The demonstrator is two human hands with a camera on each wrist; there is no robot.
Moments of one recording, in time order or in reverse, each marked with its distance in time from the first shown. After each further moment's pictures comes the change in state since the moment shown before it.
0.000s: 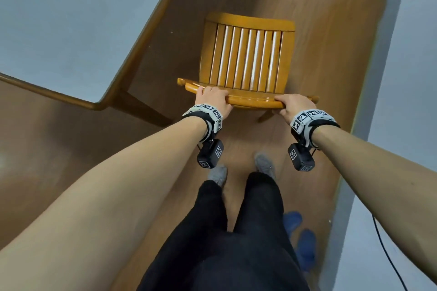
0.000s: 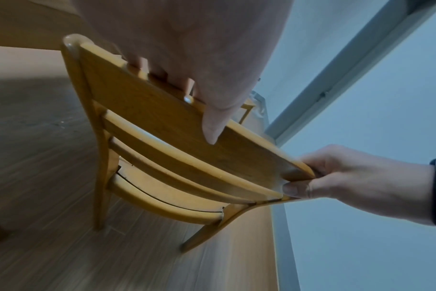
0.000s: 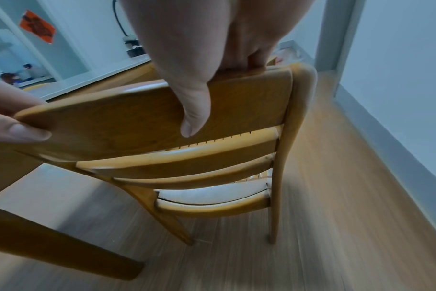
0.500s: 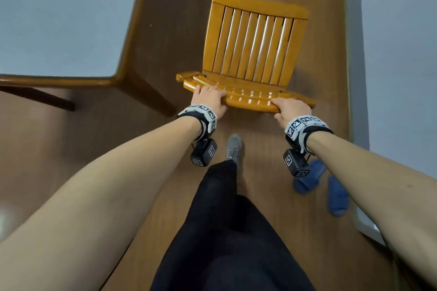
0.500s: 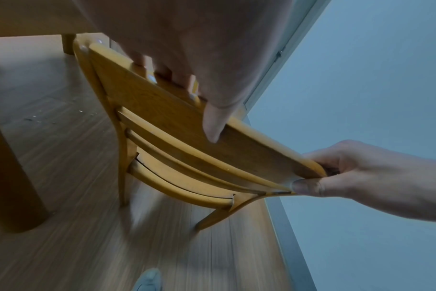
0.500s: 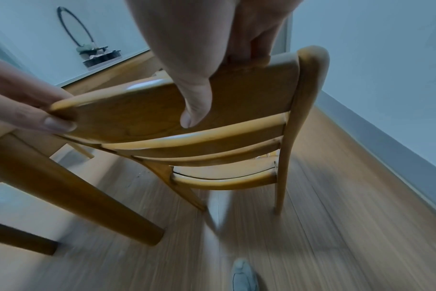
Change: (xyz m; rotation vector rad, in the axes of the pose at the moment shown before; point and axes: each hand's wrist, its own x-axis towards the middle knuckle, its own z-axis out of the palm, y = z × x) left_hand -0.138 -0.085 0.064 0.166 -0.090 0.293; right_hand -0.176 -0.129 0.140 0.069 0.054 0.301
